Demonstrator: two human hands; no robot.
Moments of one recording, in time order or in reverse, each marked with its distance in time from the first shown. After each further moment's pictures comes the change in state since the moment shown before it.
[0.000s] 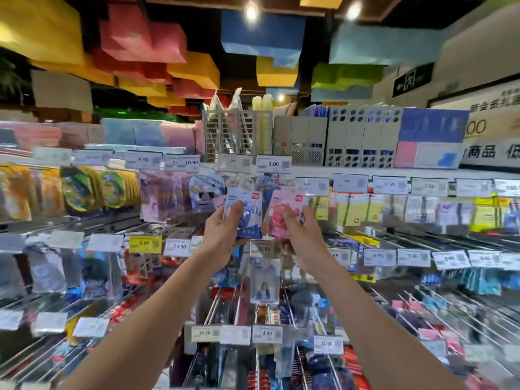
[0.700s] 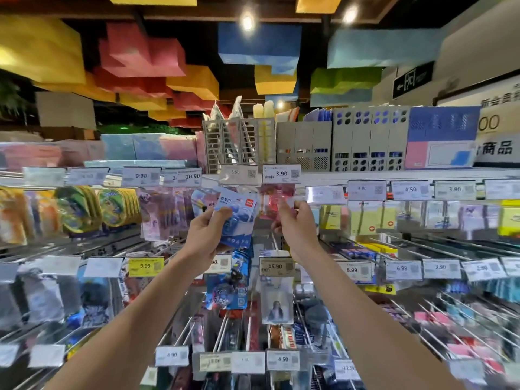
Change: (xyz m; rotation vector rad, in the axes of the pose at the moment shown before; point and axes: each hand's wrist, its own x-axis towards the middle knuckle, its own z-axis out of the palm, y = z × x) left_hand 0.042 0.022 -0.038 0.058 -0.008 0.032; right_hand 0.063 0.001 0.038 -0.043 0.104 -0.126
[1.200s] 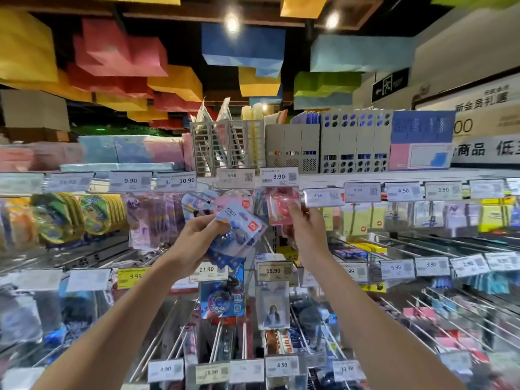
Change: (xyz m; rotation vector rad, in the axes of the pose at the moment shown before) left_hand 0.004 0.010 -0.027 0.108 -0.331 0.033; right_hand -0.005 0.001 -0.013 0.036 0.124 -0.015
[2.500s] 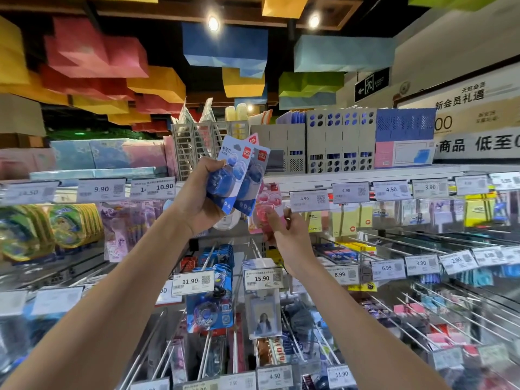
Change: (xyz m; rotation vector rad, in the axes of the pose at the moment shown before) left_hand 0.052 0.077 0.044 -0.430 -0.150 0.023; right_hand 0.009 0.014 0.001 0.040 -0.114 0.009
